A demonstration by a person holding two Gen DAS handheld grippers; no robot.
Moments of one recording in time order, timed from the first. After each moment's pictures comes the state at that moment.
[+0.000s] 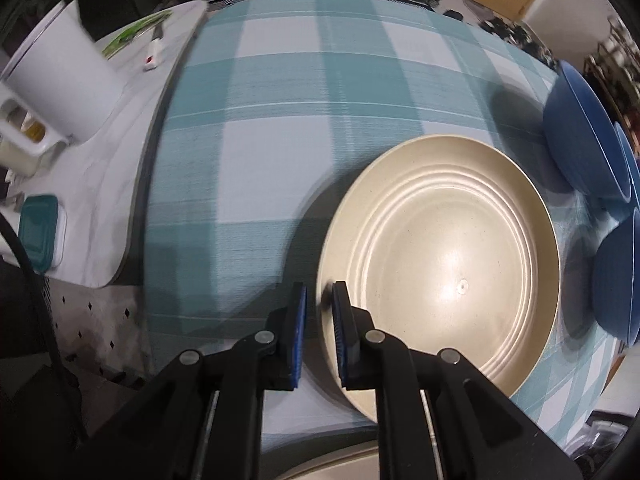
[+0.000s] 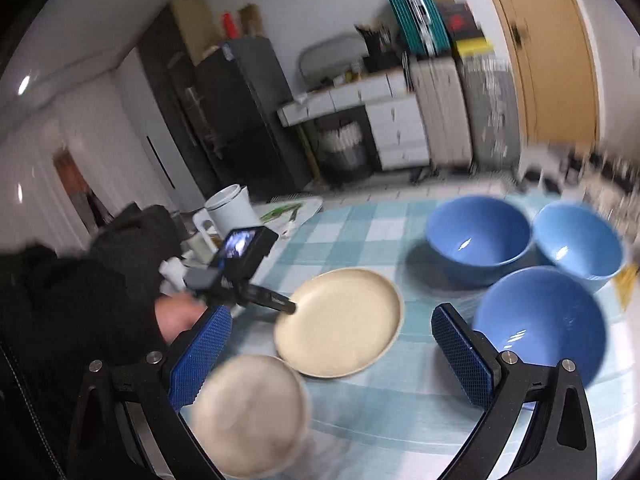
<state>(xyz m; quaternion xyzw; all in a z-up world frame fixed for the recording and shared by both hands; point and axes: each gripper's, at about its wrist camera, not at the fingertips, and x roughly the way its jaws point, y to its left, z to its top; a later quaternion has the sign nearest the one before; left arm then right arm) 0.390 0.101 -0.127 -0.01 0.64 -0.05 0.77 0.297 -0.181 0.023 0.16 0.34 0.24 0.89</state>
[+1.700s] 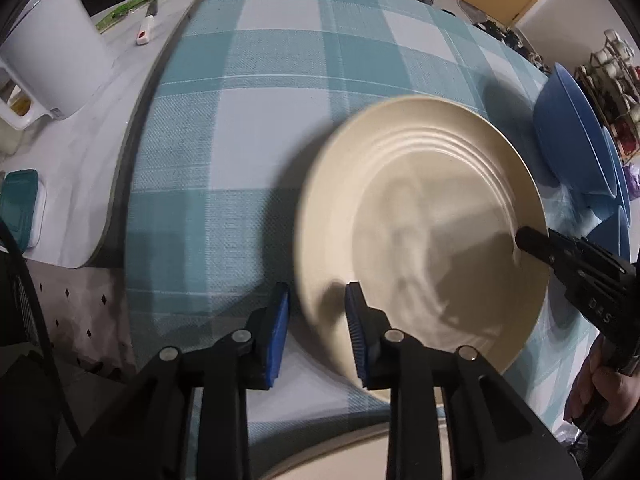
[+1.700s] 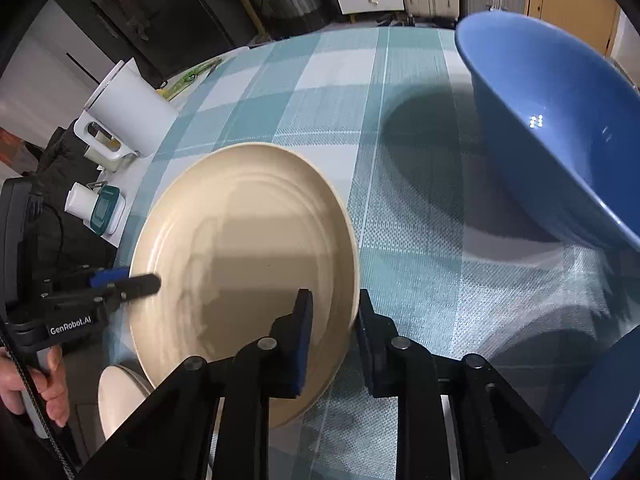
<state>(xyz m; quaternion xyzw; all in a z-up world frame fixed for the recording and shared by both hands) 0.386 0.110 -0.138 -0.04 0.65 -0.09 0.75 0.473 -0.122 -0.152 0.05 0.57 0.16 0.81</state>
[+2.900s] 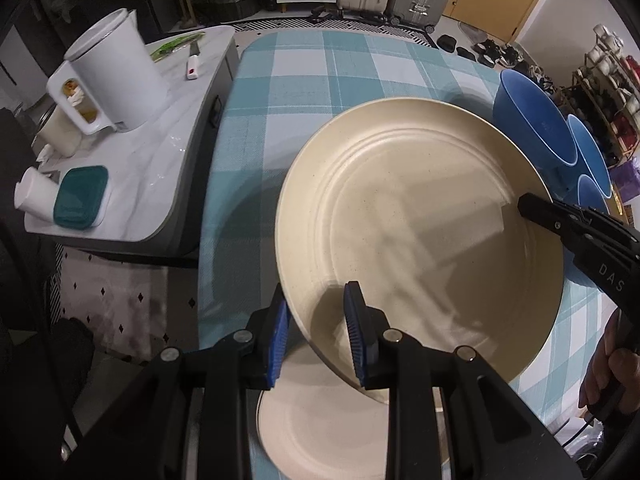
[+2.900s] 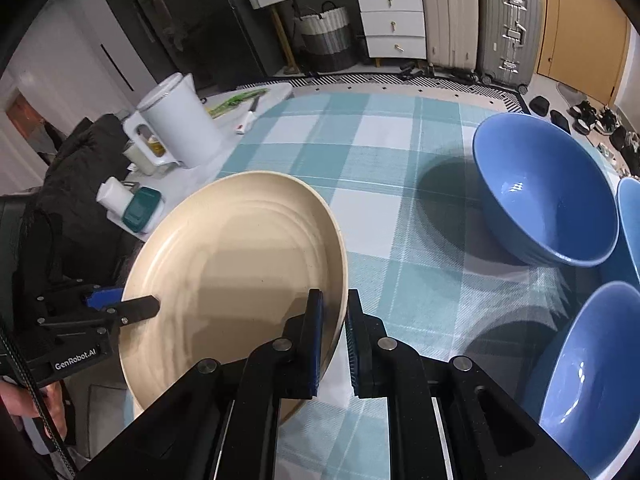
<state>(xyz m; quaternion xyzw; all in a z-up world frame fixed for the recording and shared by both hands) 0.305 0.120 -0.060 -0.01 0.59 -0.04 0.80 0.404 -0.104 -0.063 0.03 0.51 0.19 0.84</state>
